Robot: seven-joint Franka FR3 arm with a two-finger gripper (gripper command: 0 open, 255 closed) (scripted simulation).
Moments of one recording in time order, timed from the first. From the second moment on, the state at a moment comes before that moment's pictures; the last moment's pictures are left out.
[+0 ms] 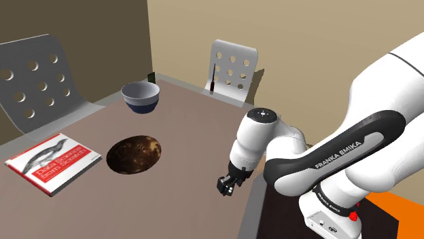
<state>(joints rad) -0.03 -0.22 0.92 -2.82 0.37 2.67 0.70</state>
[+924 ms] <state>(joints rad) 0.04 -0.35 0.85 -2.80 0.44 2.54 0.64</state>
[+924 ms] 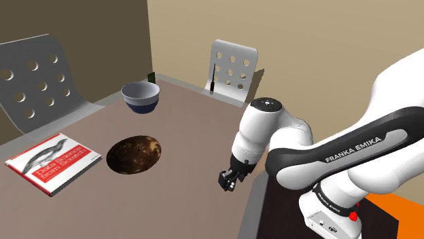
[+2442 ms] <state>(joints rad) -0.03 -0.36 0.80 -2.51 0.32 2.25 0.69</state>
